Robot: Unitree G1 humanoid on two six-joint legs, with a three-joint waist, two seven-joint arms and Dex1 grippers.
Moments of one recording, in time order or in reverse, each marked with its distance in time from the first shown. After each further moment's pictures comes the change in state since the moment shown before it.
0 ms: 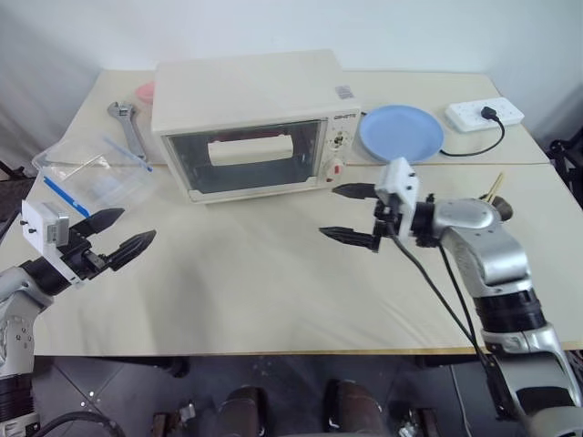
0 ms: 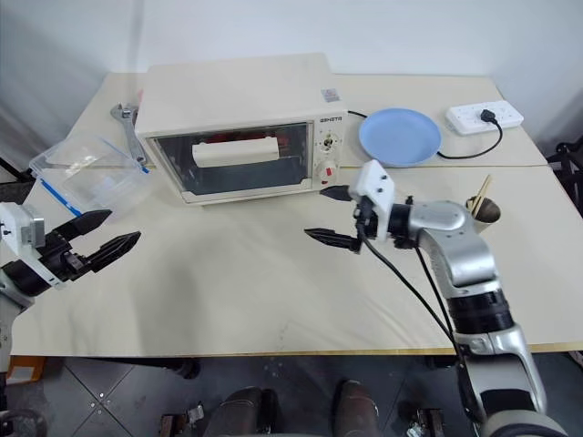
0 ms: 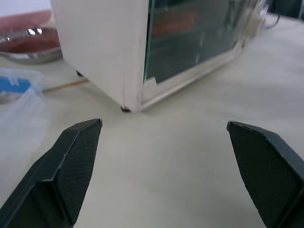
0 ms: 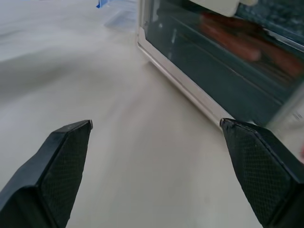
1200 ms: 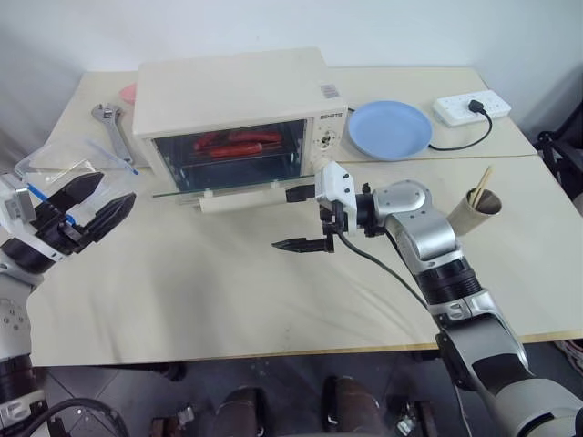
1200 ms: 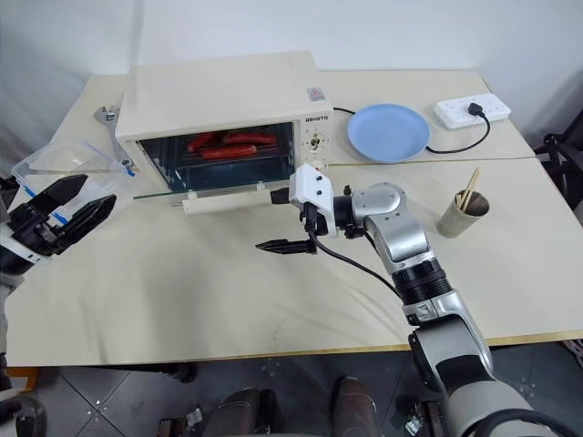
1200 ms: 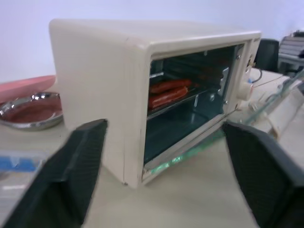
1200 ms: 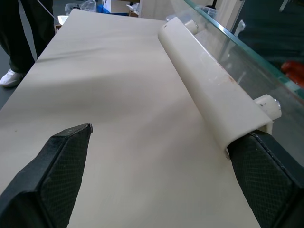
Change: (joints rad) left arm -0.167 0.022 0.047 0.089 -0.065 -0.007 -0.036; right arm -0.101 0.150 0.102 0.149 -0.092 -0.194 0.199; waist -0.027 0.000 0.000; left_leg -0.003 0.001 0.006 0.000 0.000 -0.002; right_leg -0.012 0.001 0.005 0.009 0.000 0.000
